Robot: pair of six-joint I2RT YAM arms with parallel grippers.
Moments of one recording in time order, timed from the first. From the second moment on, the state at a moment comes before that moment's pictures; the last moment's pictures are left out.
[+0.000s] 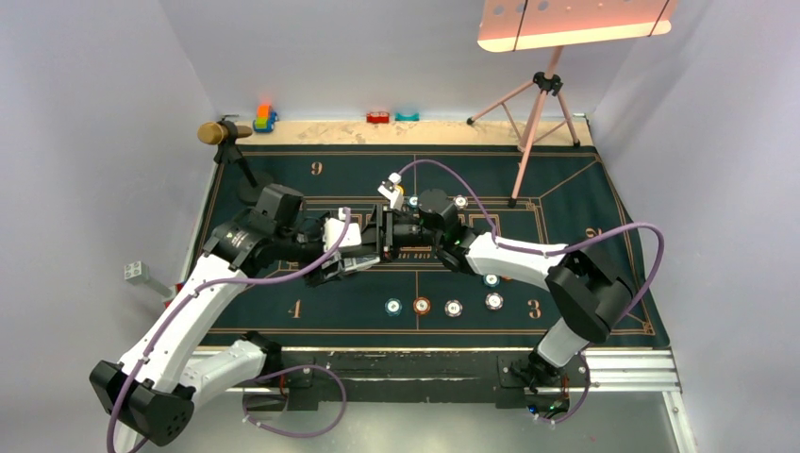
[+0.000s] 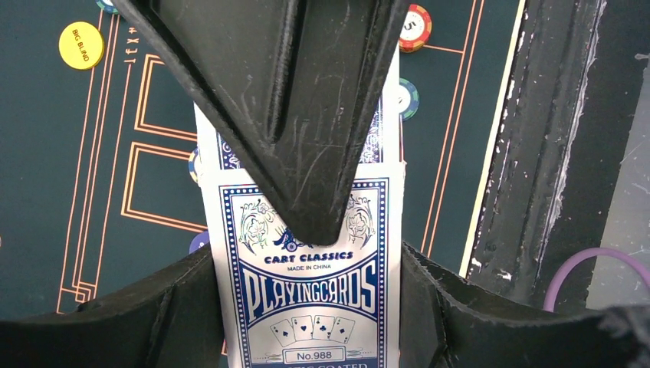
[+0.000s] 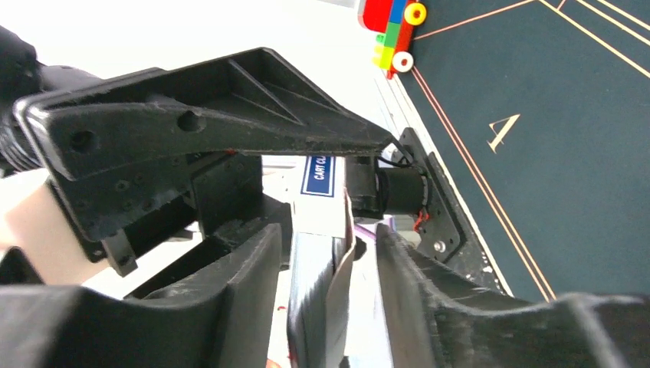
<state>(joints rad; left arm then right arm) -0.45 1.00 1.04 -0.97 0.55 0.76 0.84 1.62 0.92 0.54 -0.68 1.24</state>
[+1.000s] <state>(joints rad) -0.45 0.97 1.00 -1.04 0.54 0.71 0.80 1.52 0.99 0.20 -0.67 1.00</state>
